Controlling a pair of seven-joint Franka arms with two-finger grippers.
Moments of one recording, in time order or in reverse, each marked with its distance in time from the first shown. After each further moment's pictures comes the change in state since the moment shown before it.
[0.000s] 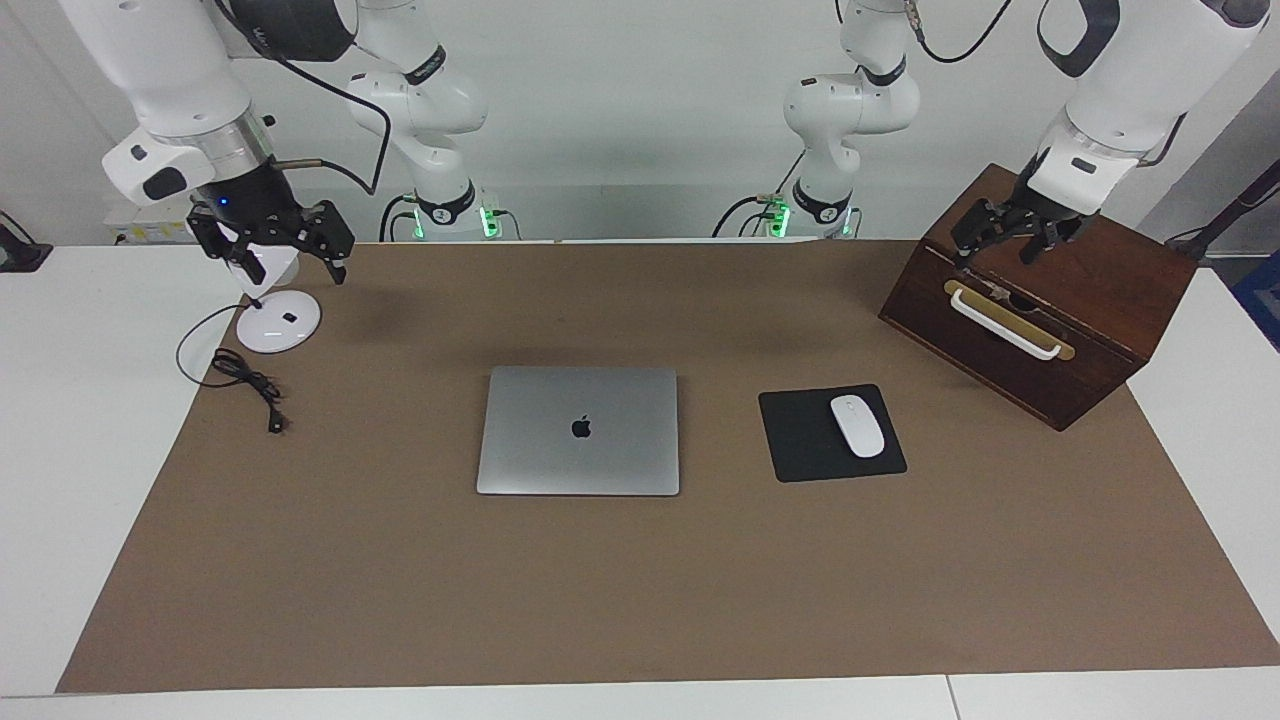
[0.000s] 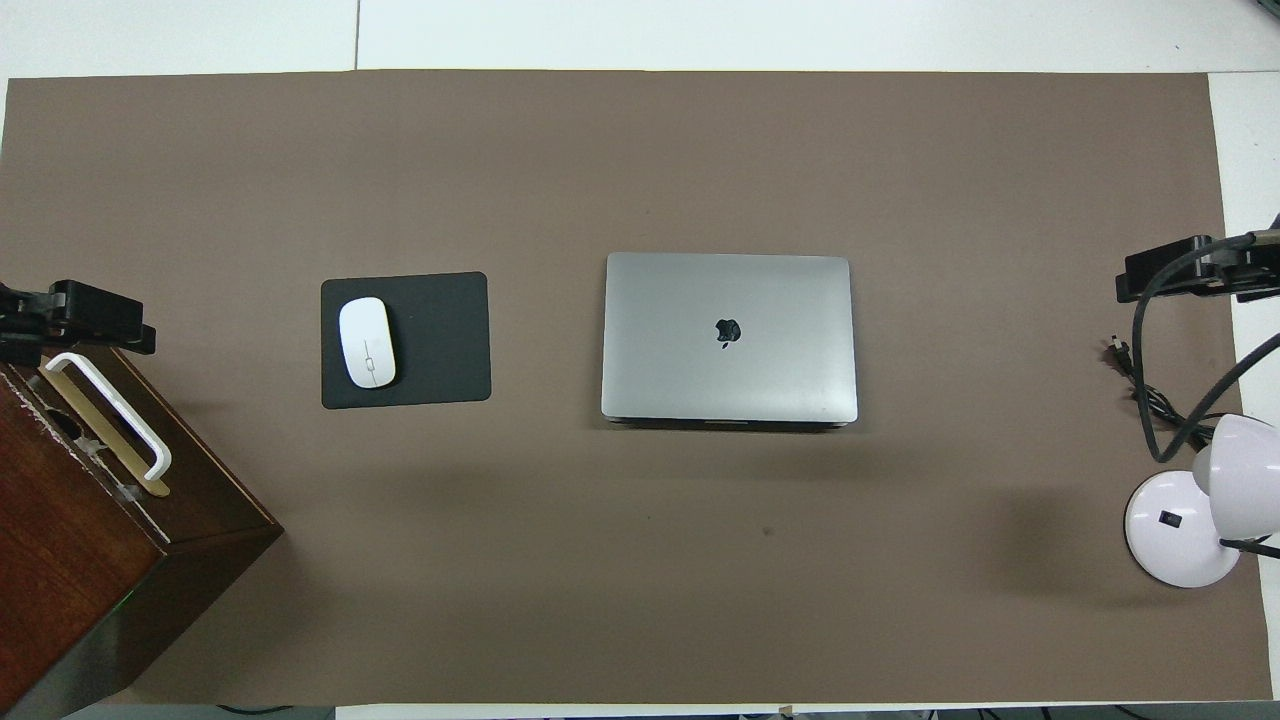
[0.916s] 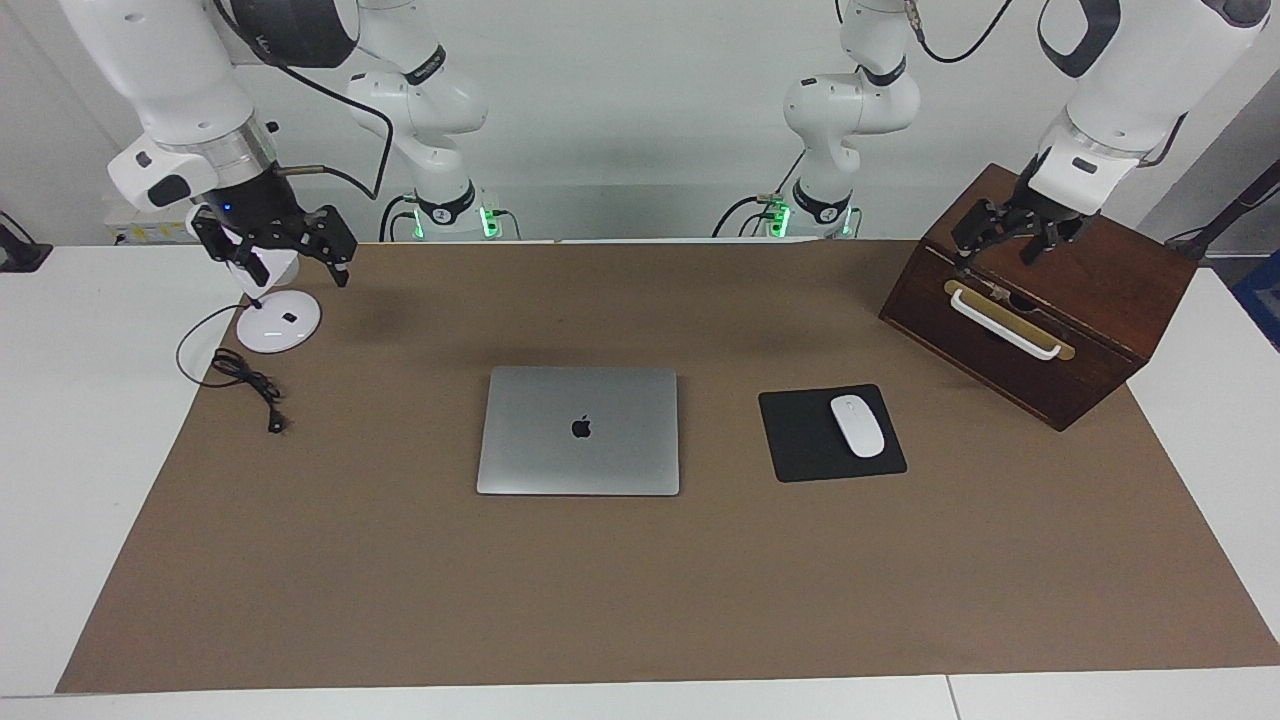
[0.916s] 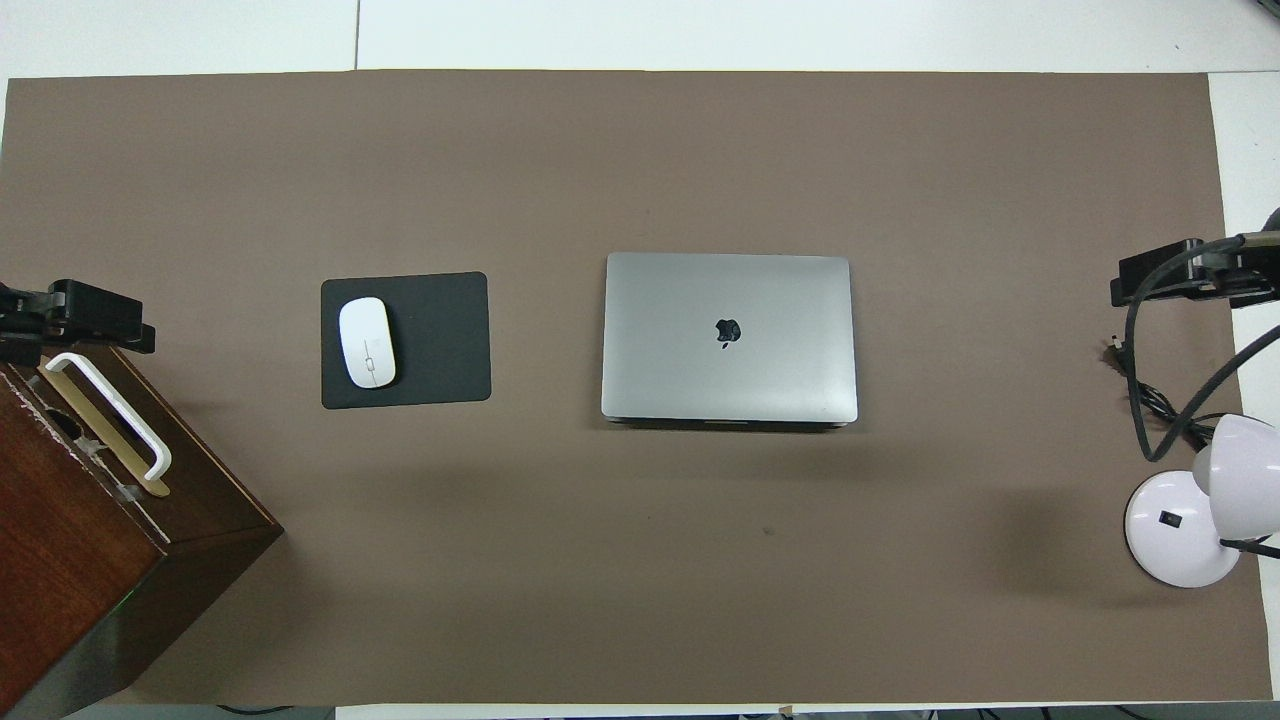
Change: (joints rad) left arm 0.000 0.000 0.000 -0.001 0.000 0.003 0.000; right arm 0.000 0.000 0.000 -0.012 0.000 0.000 0.016
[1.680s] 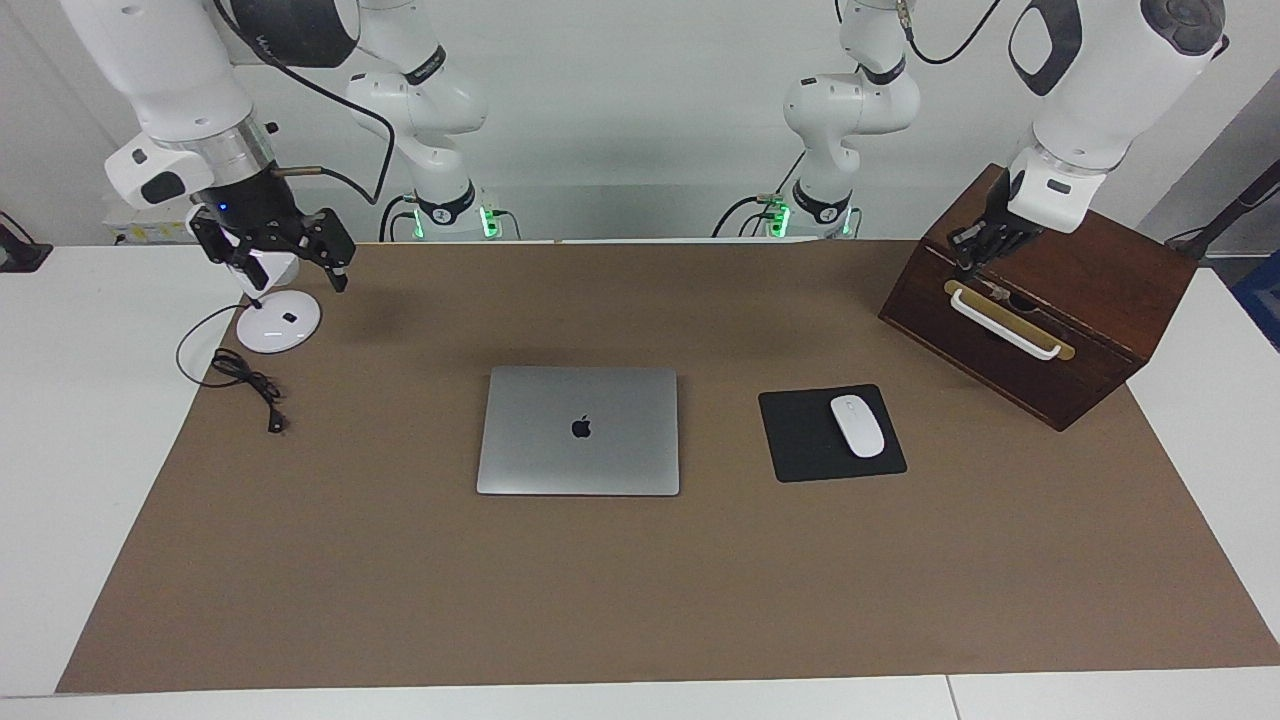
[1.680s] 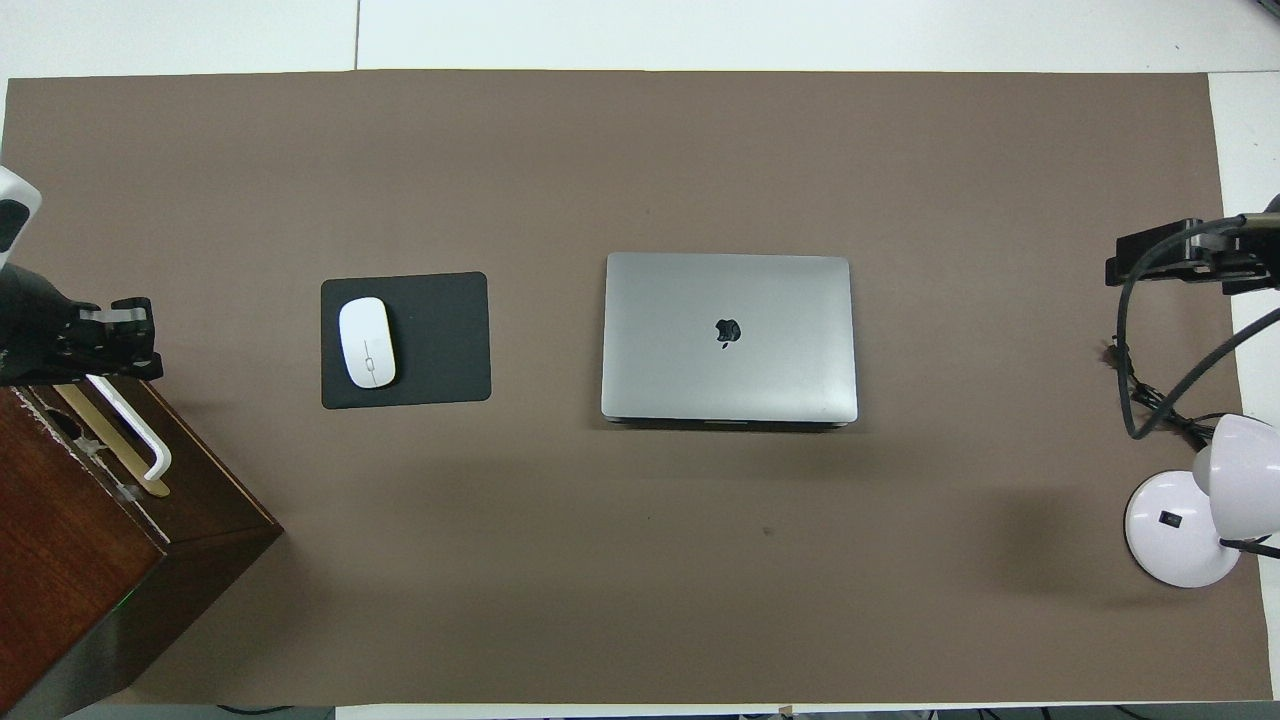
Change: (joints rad) left arm -0.014 -0.035 -0.023 -0.101 -0.024 0.052 -0.261; right arm 0.003 0.000 0.001 -0.006 0.039 0.067 0.080
